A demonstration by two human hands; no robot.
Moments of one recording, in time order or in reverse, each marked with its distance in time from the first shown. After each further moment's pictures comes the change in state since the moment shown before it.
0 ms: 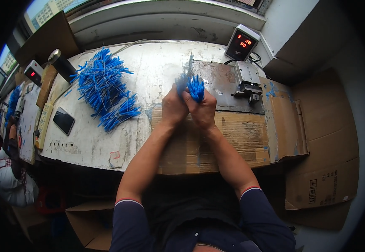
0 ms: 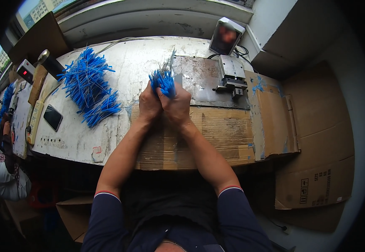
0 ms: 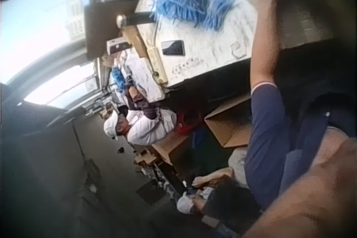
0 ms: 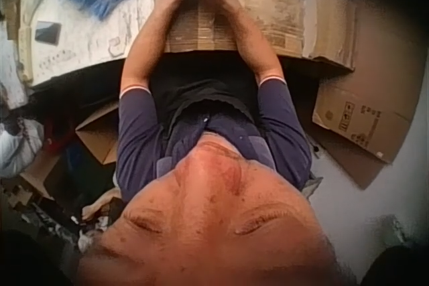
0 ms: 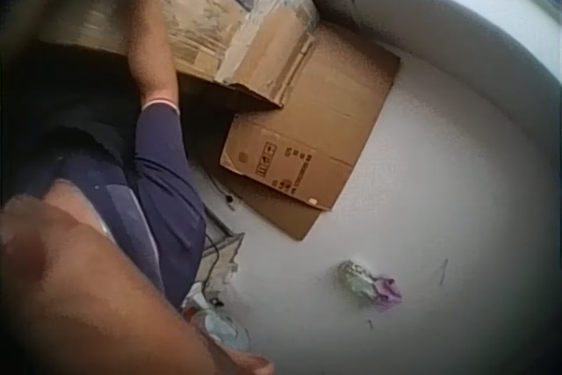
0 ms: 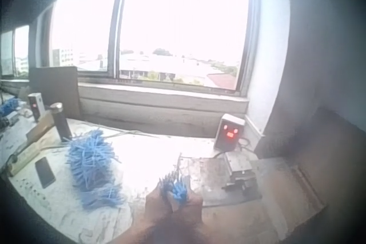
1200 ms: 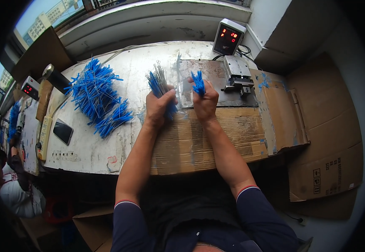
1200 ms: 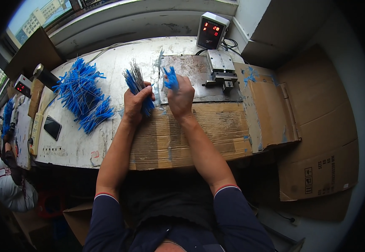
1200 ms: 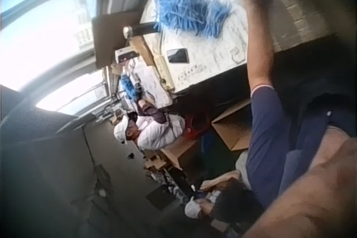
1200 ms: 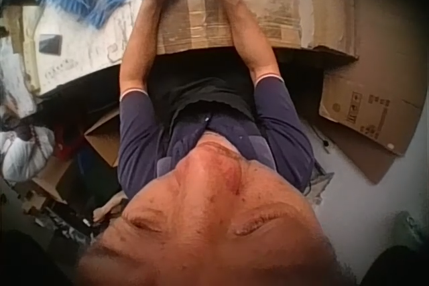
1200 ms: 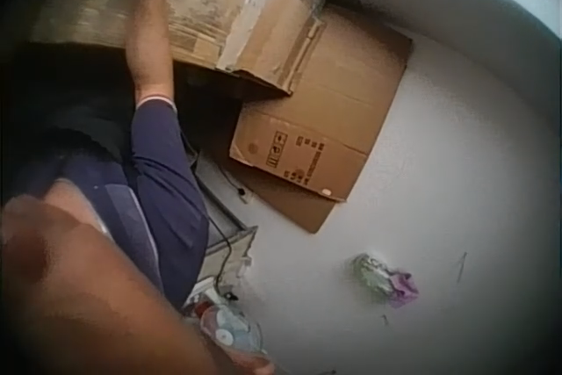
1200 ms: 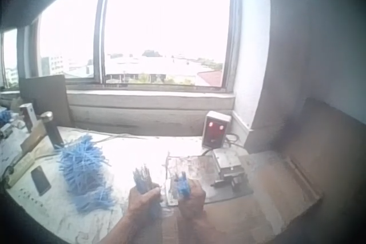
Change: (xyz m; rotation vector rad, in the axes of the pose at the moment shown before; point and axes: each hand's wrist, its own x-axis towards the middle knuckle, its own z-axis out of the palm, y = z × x) left_hand 0.008 -0.011 -0.016 -0.844 -0.209 -0.582; right_hand 0.019 0.024 -0.037 -0.367 0.218 -0.269
